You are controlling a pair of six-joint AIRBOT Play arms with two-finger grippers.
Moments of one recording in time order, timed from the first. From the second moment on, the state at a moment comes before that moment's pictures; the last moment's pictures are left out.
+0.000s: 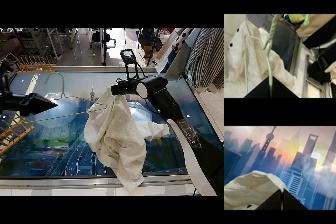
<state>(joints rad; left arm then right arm) 0.27 -1.36 1.45 0.26 -1.69 -0.54 0.47 -1.58 1.85 -1.65 0.98 1.71</state>
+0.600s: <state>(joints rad) 0.14 -1.54 1.45 0.23 -1.47 -0.55 0.54 -1.55 1.85 -1.64 1.02 1.69</state>
